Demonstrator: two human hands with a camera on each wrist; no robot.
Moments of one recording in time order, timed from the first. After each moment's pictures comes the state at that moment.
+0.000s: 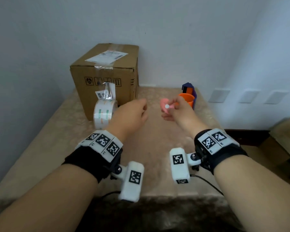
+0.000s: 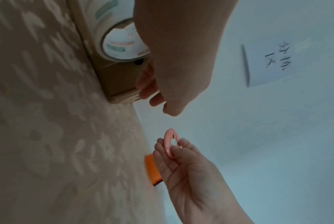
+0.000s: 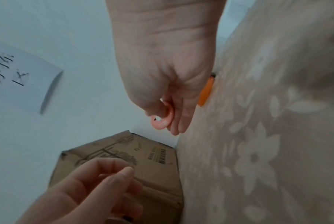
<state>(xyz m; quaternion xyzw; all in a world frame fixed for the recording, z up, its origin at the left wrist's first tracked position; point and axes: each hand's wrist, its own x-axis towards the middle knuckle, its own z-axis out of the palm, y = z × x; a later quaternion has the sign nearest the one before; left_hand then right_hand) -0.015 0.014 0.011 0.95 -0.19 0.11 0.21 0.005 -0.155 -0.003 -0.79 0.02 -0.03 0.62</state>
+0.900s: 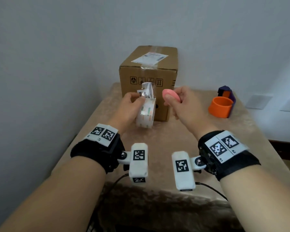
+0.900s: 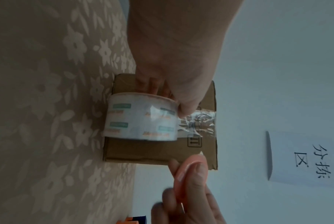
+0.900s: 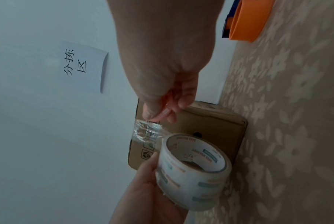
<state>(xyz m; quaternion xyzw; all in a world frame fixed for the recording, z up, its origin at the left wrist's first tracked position) -0.025 0.104 0.018 0.77 0.07 0.08 0.62 -0.015 -0.061 0.024 -0.80 -0.11 -0.10 0.57</state>
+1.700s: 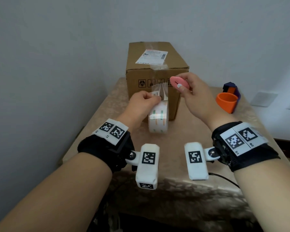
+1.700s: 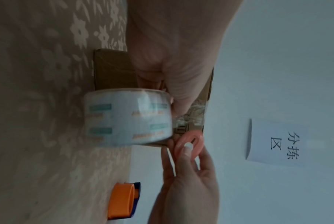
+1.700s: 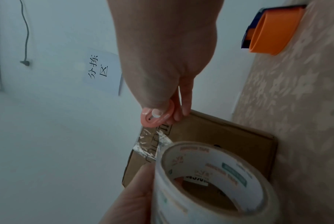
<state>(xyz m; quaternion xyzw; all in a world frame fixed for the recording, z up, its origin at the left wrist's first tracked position) -0.047 0.091 0.022 0.76 0.05 0.05 0.65 -0.024 -0.071 0.043 -0.86 -0.20 -0.14 0.46</state>
